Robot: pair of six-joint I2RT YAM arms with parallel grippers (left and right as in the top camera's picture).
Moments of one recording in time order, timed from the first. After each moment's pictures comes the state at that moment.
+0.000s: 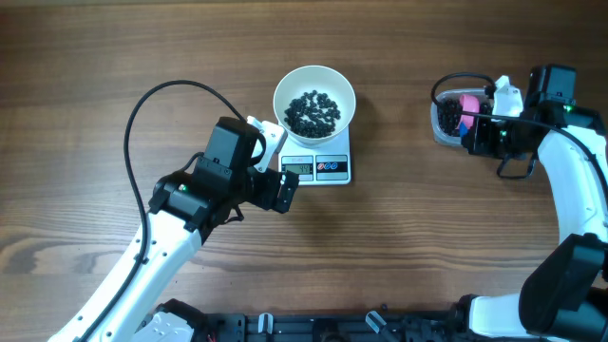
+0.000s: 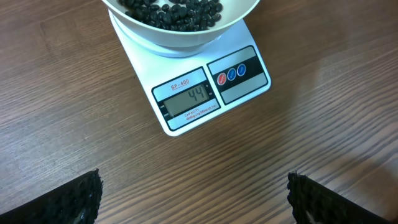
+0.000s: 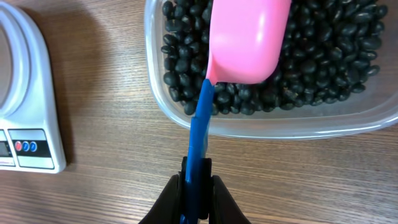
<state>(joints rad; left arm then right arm) -0.46 1.21 0.95 -0.73 0.14 -0.07 -0.24 1.60 1.19 -0.88 -0.31 -0.11</state>
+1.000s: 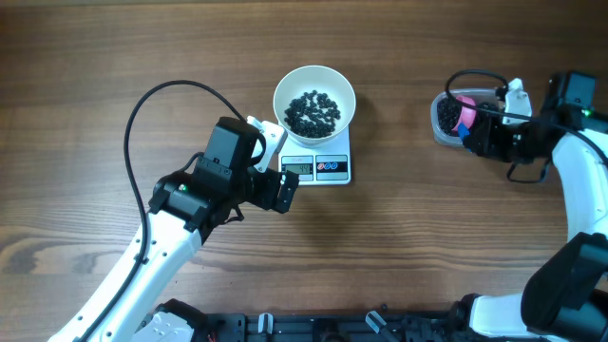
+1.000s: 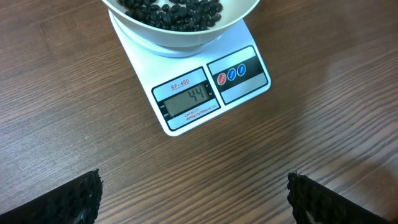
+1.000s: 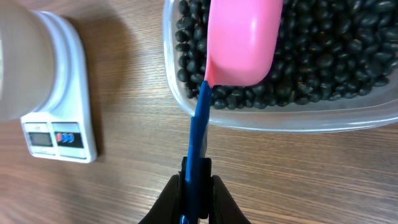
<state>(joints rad) -0.46 1.21 0.95 -0.73 0.14 -0.07 -0.33 1.60 1.19 -0.92 -0.49 -0.17</state>
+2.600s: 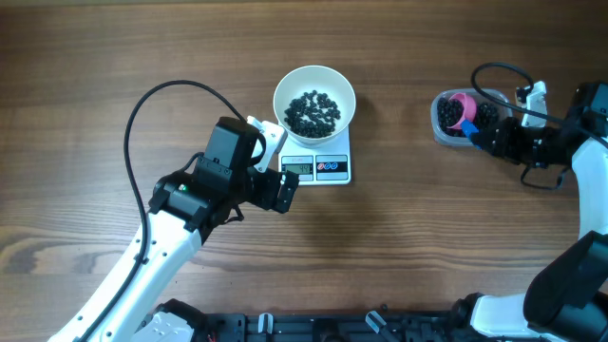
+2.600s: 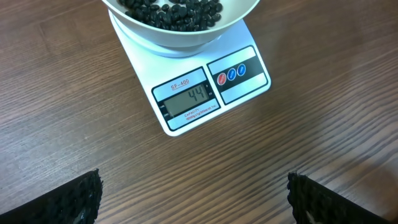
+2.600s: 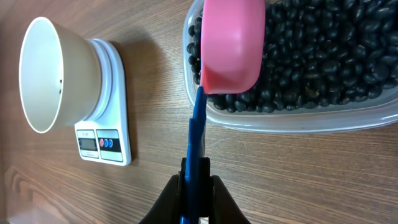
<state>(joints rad) -0.46 1.21 0.95 -0.73 0.14 -0.07 -0.44 1.60 1.18 -0.93 -0.67 -0.19</state>
